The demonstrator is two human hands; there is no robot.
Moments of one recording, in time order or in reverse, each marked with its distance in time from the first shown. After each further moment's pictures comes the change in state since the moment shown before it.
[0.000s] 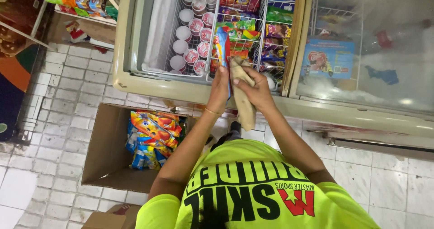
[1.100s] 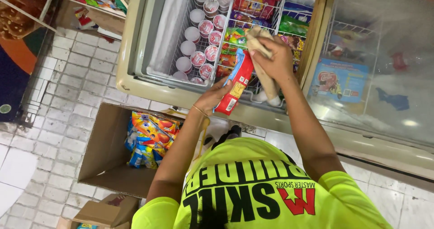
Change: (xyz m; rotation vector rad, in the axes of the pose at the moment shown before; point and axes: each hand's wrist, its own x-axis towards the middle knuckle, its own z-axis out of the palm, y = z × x) left_hand 0.027 0.040 -0.038 -0.159 -0.322 -0.487; right_hand 0.131 -0.049 -0.049 -0.714 -0.016 -0.402
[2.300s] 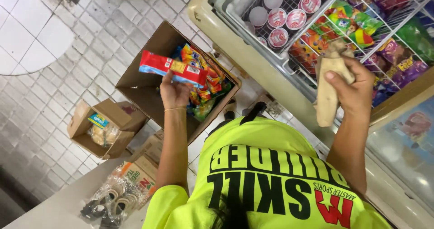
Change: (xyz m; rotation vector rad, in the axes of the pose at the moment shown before) left_hand -0.235 -0.109 -0.187 -1.021 0.887 0.722; right_hand -0.042 -0.008 0.042 0.699 -0.385 0.305
